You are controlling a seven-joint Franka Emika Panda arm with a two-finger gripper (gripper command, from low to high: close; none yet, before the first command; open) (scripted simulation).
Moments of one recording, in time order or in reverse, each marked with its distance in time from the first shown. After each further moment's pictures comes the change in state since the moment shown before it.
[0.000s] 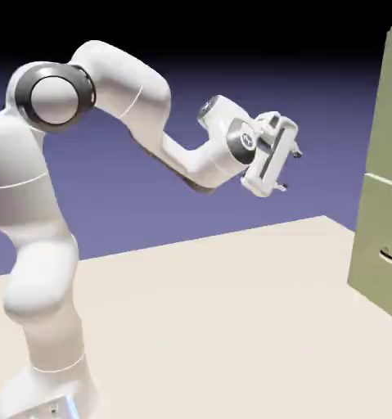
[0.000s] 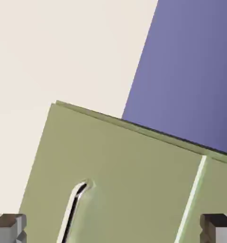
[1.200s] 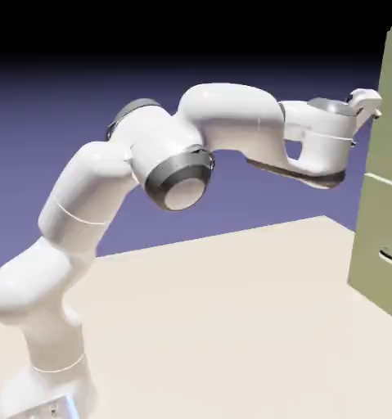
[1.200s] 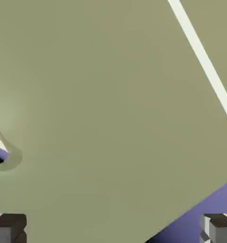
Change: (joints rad) arm -0.453 0.716 0.574 0.878 -1.264 0.004 -1.566
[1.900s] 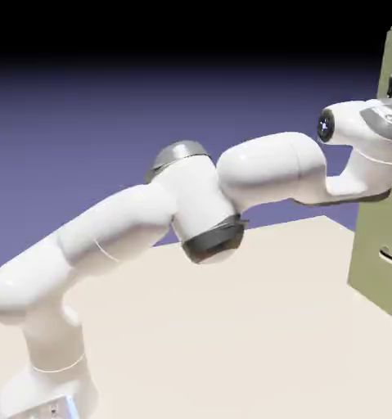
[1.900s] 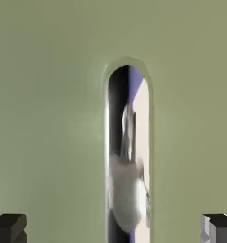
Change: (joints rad) arm 0.079 0.367 0.159 0.422 0.117 -0.018 -0.858
